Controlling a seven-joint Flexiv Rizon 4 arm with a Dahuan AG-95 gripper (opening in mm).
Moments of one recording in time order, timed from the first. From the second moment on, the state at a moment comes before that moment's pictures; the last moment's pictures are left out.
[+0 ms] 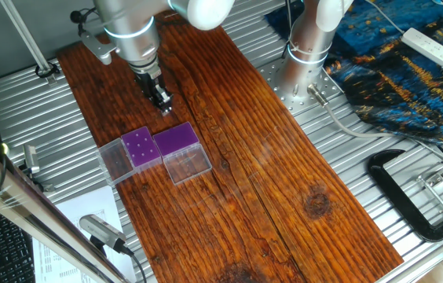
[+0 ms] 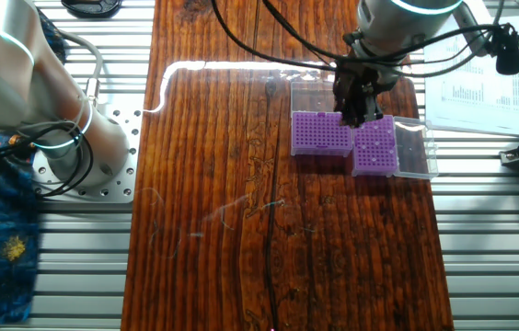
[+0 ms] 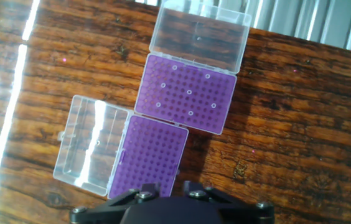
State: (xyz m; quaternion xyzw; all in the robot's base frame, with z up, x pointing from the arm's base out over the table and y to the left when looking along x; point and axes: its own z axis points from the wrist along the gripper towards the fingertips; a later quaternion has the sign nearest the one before) arm 0.500 -0.001 0.170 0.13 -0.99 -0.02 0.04
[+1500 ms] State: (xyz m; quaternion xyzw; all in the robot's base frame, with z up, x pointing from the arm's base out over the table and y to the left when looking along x) arm 0.545 0.002 0.144 0.17 -0.99 -0.02 0.00
